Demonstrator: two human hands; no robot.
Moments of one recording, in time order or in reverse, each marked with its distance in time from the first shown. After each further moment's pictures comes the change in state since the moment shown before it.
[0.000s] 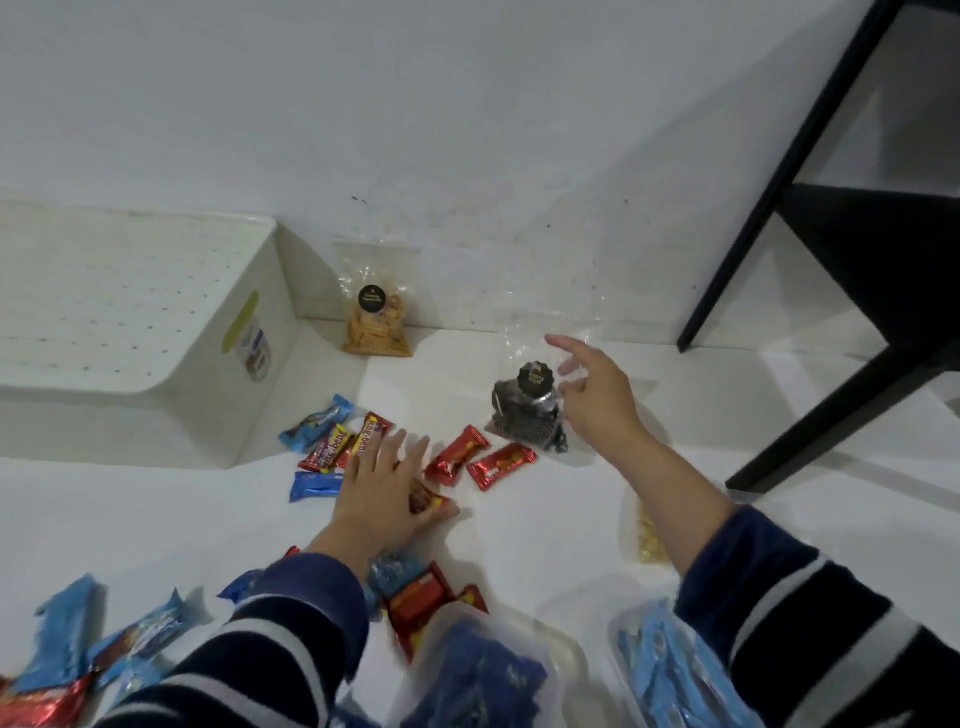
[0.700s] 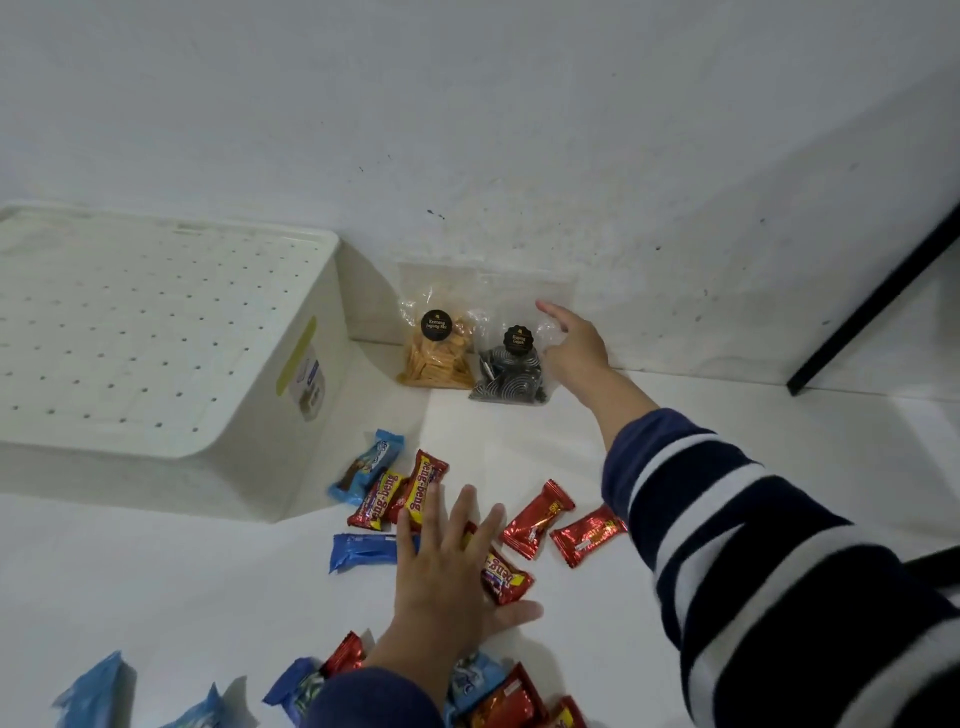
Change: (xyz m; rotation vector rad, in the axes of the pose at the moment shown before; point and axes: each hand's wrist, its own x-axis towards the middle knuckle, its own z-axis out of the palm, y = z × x) left_hand 0.009 -0.010 0.012 0.132 -0.159 0.012; right_hand 0.129 -0.052 0.114 -0.006 -0.074 0.016
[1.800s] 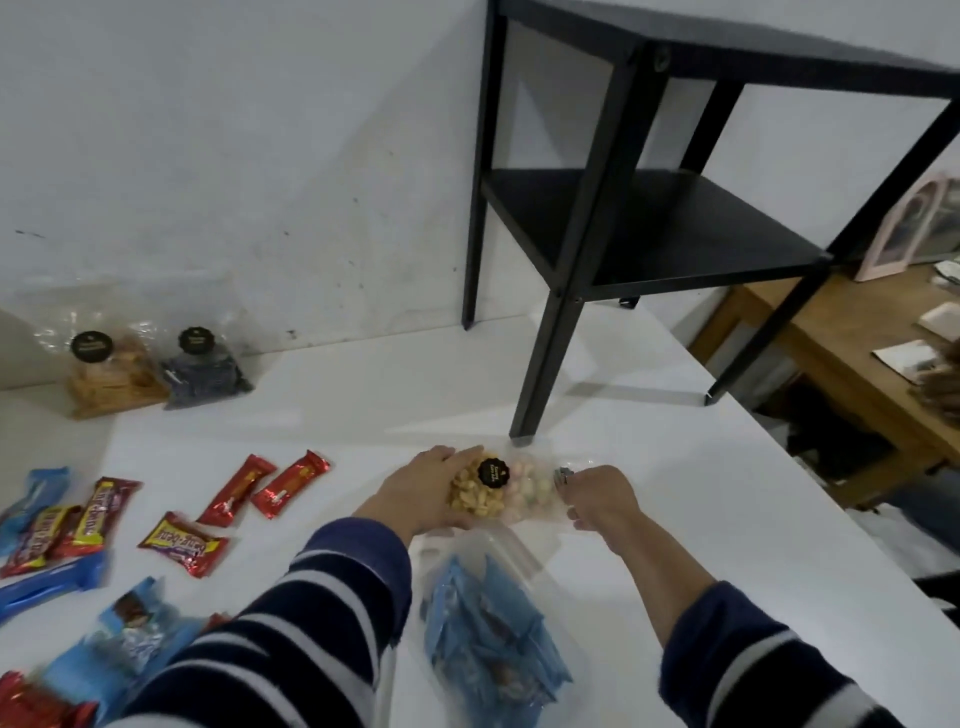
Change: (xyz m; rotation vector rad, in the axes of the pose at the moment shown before) left_hand 0.011 0.252 -0.039 -0.233 -0.096 0.574; right_hand -0.271 0.210 -0.255 -0.007 0.322 0.732
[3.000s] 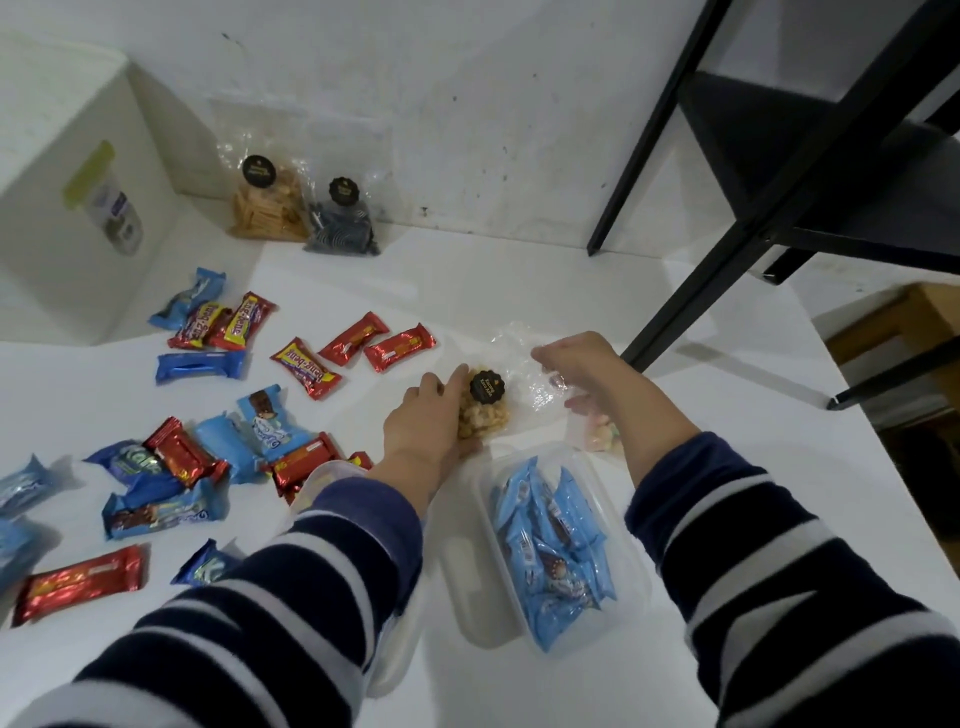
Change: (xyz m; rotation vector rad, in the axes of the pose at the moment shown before) left_hand -0.085 -0.038 0.038 0.000 0.384 -0.466; right_hand -0.029 -0.109 0.076 -0.255 -0.328 -0.162
